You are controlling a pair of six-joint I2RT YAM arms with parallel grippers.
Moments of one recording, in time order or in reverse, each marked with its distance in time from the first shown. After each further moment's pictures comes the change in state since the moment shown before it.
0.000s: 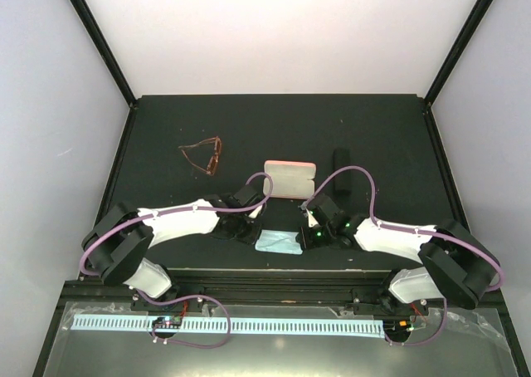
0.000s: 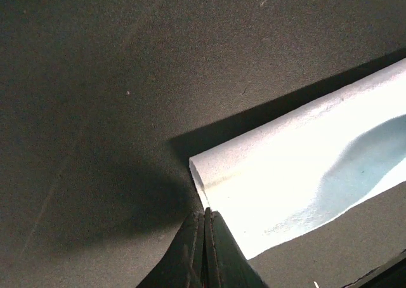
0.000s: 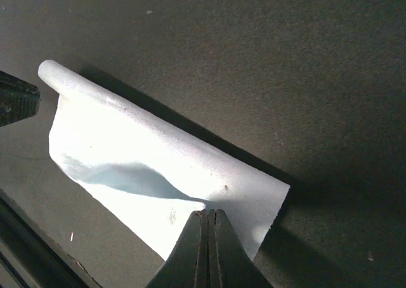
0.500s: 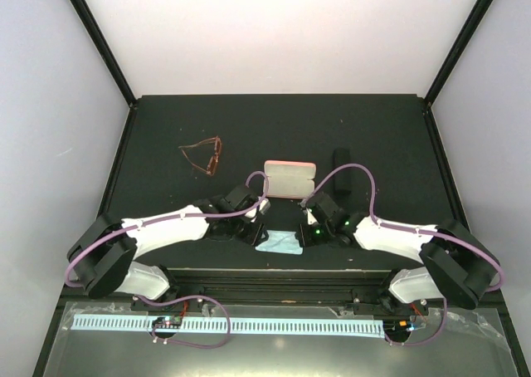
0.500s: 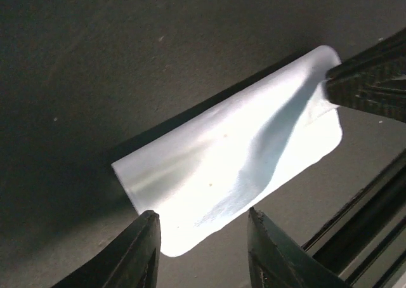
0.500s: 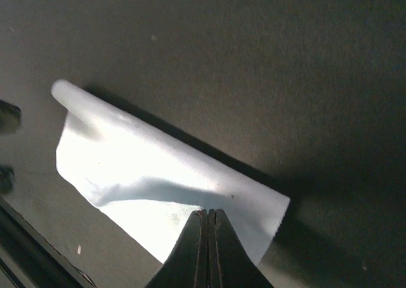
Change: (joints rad) left arm -0.001 -0.113 -0.059 0.099 0.101 0.035; right arm 0.001 -0.001 0.013 -0.009 0.007 0.009
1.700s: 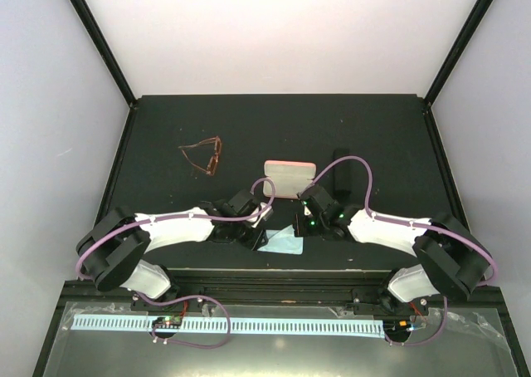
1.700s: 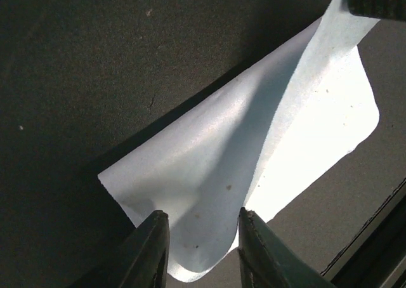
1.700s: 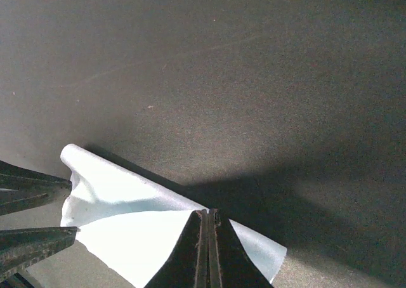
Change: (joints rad) left arm -0.006 0.068 -0.055 0.122 0.021 0.098; right arm -0.007 0.060 0.100 -0.013 0.100 0.059
